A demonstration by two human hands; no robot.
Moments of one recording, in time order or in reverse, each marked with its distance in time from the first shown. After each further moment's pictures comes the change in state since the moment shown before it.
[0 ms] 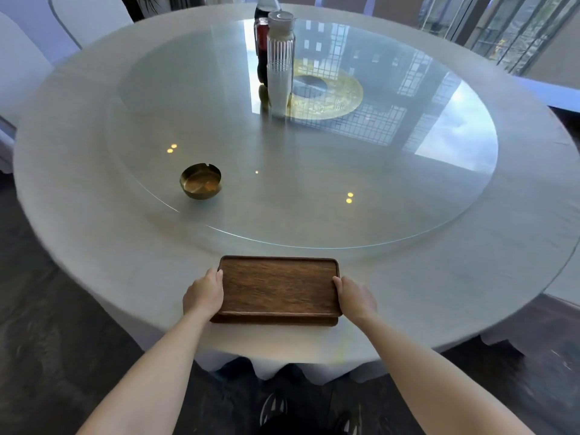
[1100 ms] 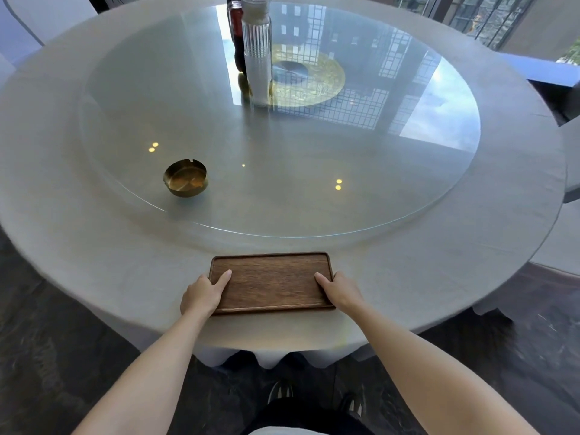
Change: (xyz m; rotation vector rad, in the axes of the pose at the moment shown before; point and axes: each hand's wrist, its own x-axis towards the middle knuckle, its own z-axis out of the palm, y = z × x) left_hand 0.004 -0.003 0.007 -0.132 -0.162 -0.172; right_hand -0.003 -0.004 0.019 0.364 -0.195 0.226
